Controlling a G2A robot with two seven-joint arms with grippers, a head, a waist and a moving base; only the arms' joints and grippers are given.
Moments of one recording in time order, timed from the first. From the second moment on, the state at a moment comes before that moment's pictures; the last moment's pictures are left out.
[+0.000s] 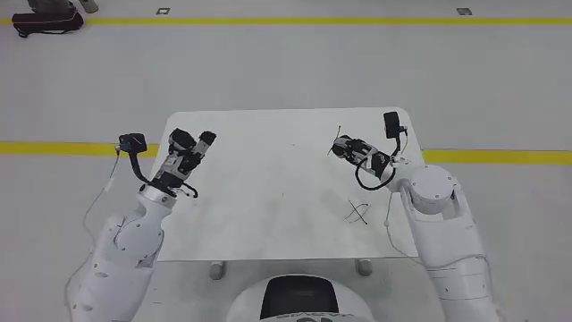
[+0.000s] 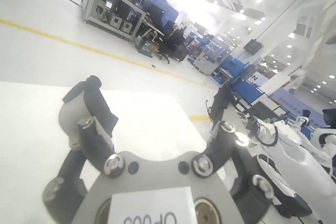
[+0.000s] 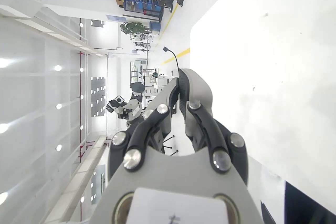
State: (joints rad) left arm 1.72 -1.11 -1.53 -1.82 0.46 -0.34 -0.07; right arm -1.44 -1.36 1.46 -1.65 -0.11 0.22 0.76
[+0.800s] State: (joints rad) left arm 1.59 -0.96 -1.26 -1.82 1.29 -0.34 0.27; right arm -1.41 -1.36 1.37 -1.64 0.03 0.34 0.63
